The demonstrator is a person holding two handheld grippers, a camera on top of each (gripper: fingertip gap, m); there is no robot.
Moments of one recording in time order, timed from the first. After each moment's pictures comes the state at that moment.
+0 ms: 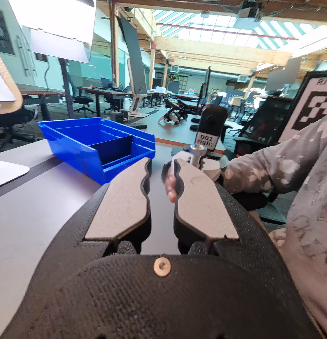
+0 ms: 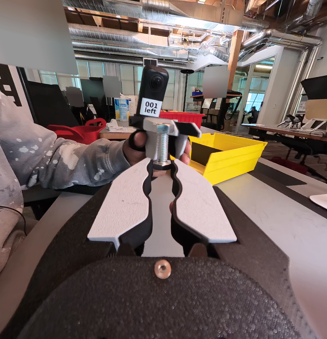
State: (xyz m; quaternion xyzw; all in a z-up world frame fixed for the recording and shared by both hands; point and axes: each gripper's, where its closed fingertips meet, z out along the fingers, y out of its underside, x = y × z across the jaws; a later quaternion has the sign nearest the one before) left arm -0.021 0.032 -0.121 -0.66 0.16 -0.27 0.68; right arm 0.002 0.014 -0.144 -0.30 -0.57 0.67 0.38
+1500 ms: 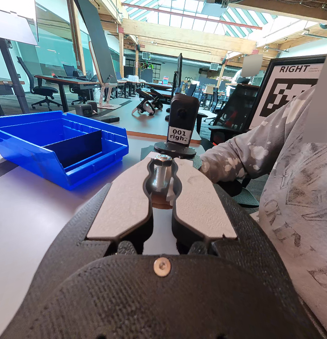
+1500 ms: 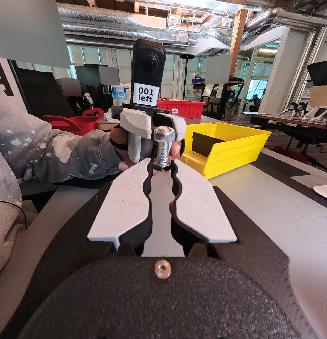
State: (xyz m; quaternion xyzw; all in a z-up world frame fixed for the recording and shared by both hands) left arm 0.020 0.024 -0.126 -0.66 0.22 -0.31 0.65; right arm -0.004 0.008 -0.155 -0.31 -0.59 0.65 0.37
